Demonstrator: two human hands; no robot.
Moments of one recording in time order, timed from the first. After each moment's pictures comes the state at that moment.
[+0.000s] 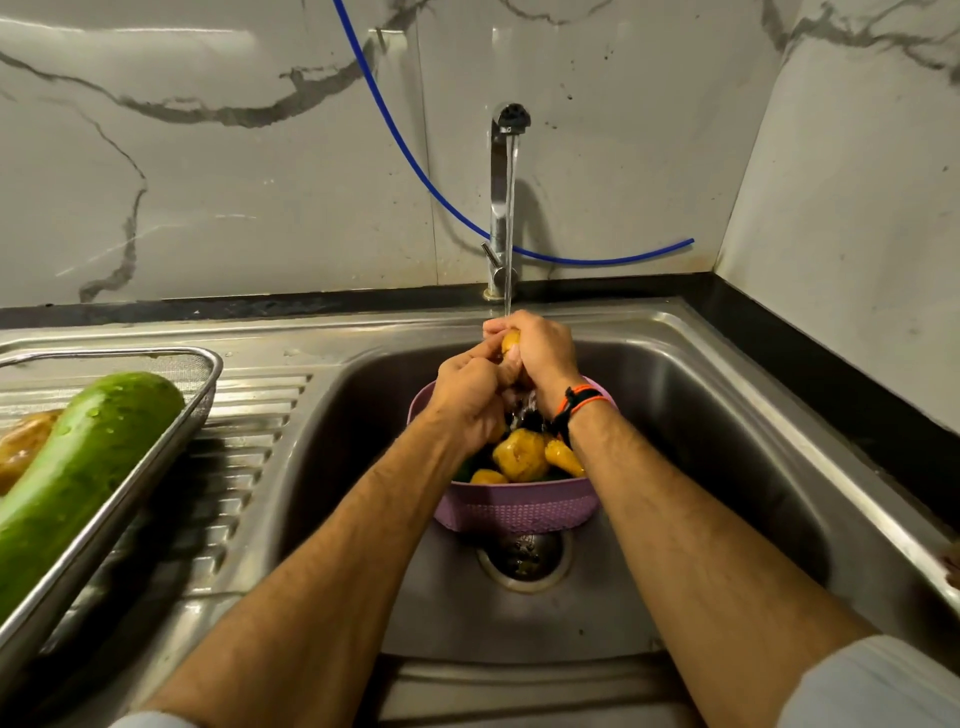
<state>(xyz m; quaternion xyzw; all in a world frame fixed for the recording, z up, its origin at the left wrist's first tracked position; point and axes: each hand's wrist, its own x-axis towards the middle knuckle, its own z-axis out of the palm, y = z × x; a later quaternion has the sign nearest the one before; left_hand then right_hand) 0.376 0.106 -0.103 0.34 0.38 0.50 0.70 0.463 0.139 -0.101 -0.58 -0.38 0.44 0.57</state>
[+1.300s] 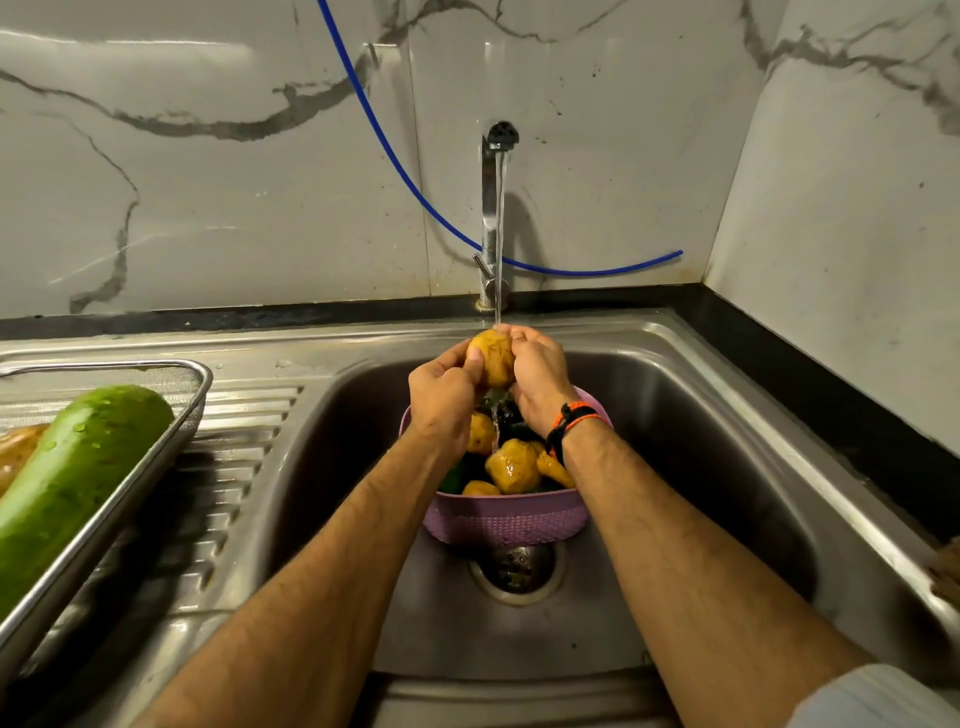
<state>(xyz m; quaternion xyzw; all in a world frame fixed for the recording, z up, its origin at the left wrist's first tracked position) 0.371 0.124 -0.117 0.38 0.46 0.56 0.57 0.463 0.148 -0.115 -0.53 -0.35 0.46 0.61</state>
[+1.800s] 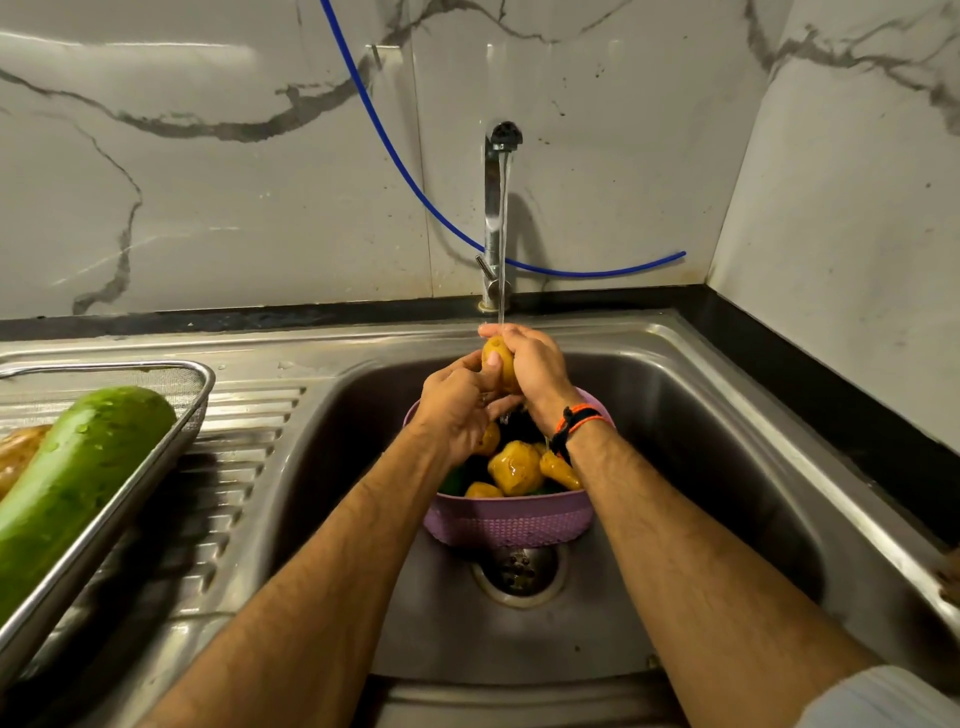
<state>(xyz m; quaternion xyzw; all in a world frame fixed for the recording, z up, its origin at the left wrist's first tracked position) 0.368 0.115 -0.106 0.31 0.40 0.50 0.70 0.466 0.137 -0.105 -0.55 -0.45 0.43 0.57</state>
